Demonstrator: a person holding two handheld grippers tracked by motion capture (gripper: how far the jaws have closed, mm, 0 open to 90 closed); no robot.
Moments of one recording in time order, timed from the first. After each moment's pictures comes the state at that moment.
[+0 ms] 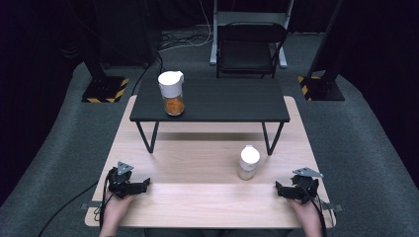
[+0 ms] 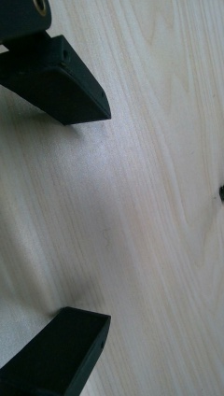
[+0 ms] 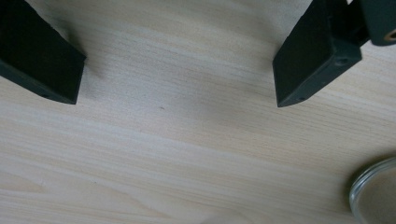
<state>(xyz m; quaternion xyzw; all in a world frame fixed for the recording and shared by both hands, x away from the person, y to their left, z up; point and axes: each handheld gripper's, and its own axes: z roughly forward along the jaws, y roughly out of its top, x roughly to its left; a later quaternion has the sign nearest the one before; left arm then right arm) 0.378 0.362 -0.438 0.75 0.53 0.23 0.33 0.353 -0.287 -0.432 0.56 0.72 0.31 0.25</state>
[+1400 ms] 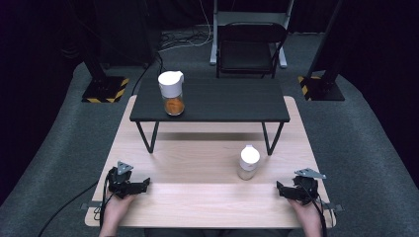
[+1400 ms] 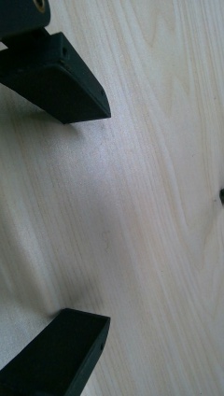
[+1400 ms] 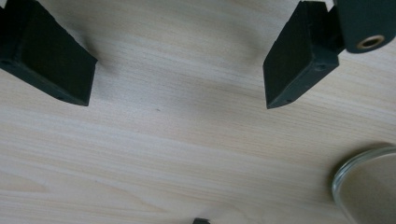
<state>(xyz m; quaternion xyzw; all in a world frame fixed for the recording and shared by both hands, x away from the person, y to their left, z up) 0.379 0.362 -0.438 0.75 0.53 0.23 0.33 0.346 -0.290 -0.428 0.57 0.71 0.33 0.24</state>
